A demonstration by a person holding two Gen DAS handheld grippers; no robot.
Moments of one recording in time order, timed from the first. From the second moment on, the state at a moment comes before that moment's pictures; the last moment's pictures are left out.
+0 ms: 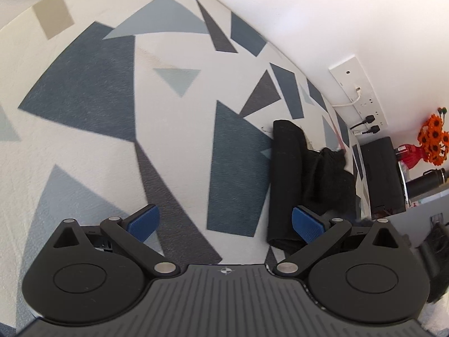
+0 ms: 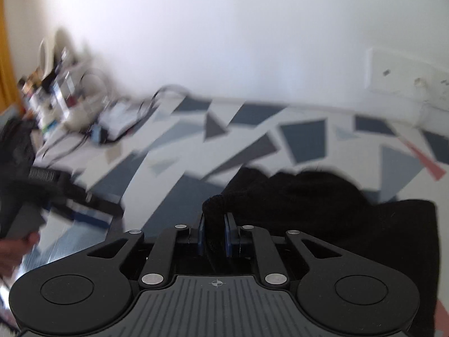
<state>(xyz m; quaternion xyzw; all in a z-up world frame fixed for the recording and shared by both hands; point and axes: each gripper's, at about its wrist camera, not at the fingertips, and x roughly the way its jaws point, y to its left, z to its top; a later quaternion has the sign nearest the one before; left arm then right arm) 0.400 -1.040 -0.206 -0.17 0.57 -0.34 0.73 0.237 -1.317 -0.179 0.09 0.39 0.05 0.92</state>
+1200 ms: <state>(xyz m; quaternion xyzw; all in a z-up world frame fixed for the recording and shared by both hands) 0.391 -1.045 -0.205 -0.15 0.56 -0.35 0.74 0.314 -1.335 -0.186 0.12 0.42 -0.07 0.90</state>
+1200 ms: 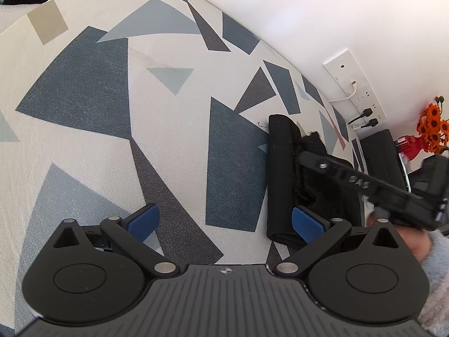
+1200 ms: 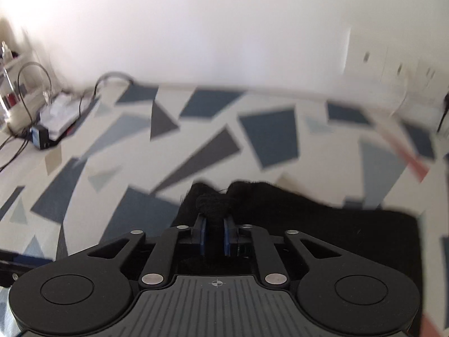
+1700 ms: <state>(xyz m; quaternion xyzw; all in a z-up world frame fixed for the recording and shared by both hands) 0.385 -1.102 -0.171 -0.09 0.52 -0.42 0.74 0.171 -1.442 -0.144 0.16 0.34 -0.22 0.90</state>
